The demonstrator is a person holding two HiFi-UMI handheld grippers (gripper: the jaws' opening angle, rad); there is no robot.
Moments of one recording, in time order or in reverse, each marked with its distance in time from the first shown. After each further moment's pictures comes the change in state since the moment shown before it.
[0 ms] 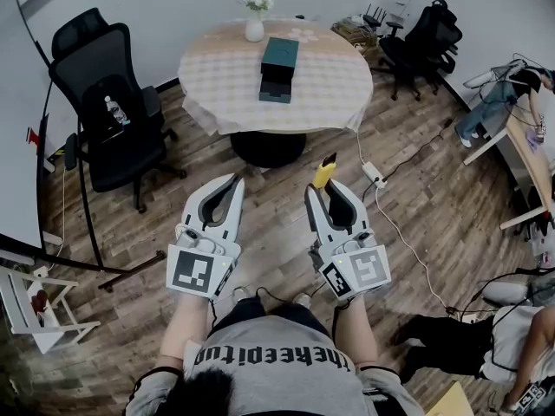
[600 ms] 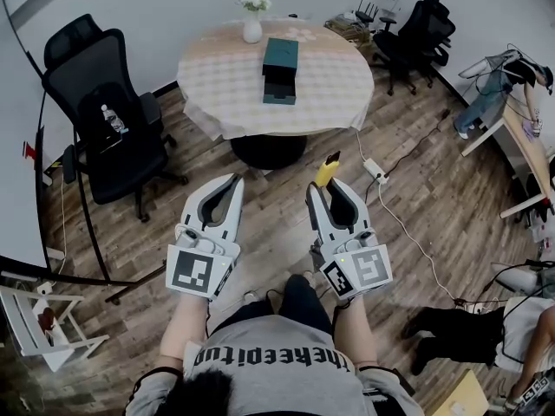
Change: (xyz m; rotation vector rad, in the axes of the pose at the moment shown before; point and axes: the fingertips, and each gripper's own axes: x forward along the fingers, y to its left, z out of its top) left arm -0.007 0.047 -0.014 0.000 -0.014 -0.057; right arm 0.034 0.026 -0.011 0.020 -0.013 -0.070
